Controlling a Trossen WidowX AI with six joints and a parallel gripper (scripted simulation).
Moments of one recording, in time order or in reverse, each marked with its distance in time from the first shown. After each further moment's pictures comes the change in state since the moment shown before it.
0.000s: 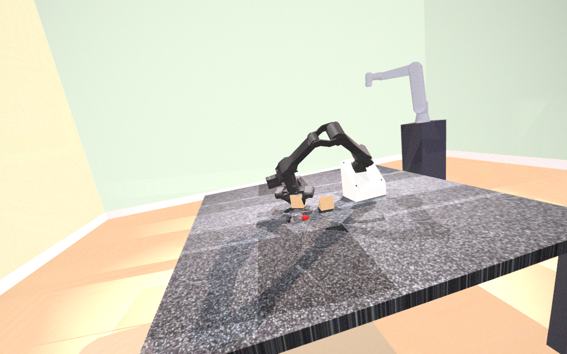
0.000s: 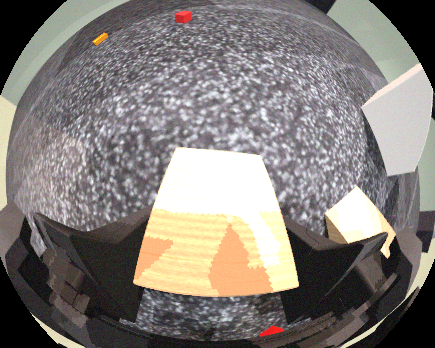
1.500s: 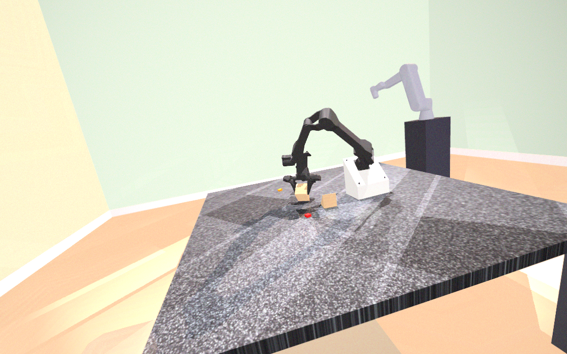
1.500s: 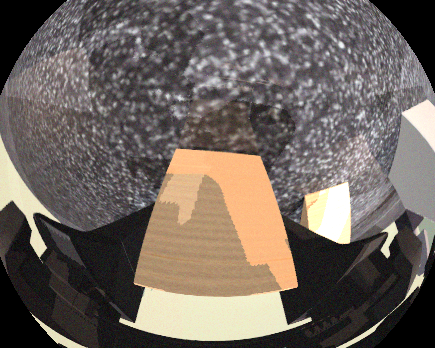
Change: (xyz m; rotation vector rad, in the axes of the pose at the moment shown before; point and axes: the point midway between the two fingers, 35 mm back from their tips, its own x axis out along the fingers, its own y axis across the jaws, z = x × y) arm -0.004 0.000 0.062 -0.002 0.873 0.004
